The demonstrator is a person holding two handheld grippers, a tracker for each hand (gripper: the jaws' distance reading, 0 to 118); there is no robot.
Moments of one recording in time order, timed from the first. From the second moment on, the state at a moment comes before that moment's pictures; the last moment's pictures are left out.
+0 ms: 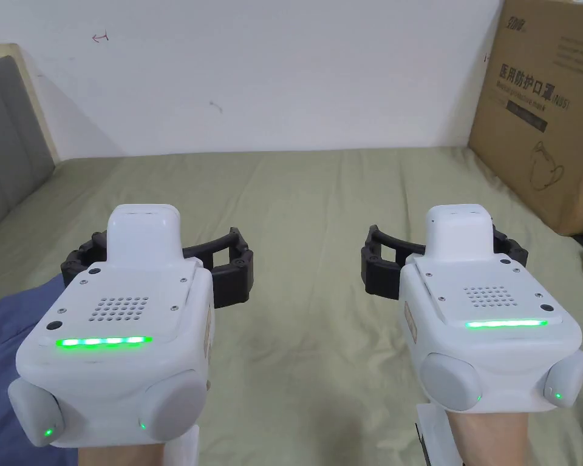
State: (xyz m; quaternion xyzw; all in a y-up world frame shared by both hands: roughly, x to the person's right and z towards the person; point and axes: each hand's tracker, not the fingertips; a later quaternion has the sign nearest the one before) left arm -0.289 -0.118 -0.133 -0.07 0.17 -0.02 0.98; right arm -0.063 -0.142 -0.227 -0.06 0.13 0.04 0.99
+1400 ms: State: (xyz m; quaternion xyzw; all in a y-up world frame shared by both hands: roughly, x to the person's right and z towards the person) left arm -0.279 -0.128 -0.135 -0.07 0.21 -0.07 0.97; right arm -0.063 -0.146 -0.219 -0.05 0.12 0.06 0.99
